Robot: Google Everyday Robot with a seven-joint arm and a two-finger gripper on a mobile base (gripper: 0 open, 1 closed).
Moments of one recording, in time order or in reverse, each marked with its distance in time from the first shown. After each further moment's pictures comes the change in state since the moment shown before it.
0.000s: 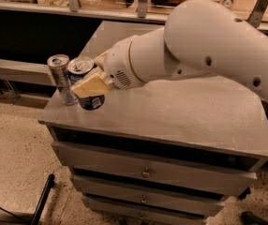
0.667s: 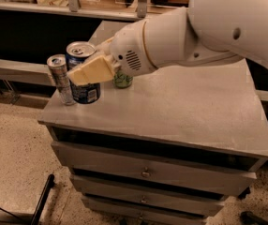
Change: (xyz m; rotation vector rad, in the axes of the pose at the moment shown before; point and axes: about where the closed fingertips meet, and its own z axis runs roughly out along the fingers) arm -0.035 0.008 -0.030 -0.109 -0.088 0.114
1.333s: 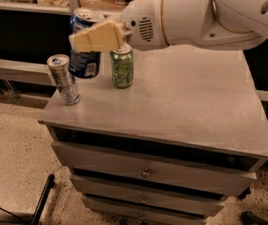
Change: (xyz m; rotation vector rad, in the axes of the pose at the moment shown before) arm -0.045 -0.023 -0.029 0.000 -0.141 0.118
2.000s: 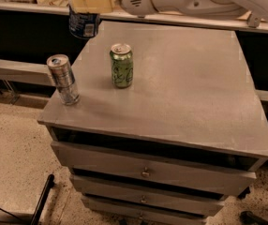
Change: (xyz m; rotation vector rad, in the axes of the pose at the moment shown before) arm -0.059 -0.062 0.012 0.153 -0.081 -0.108
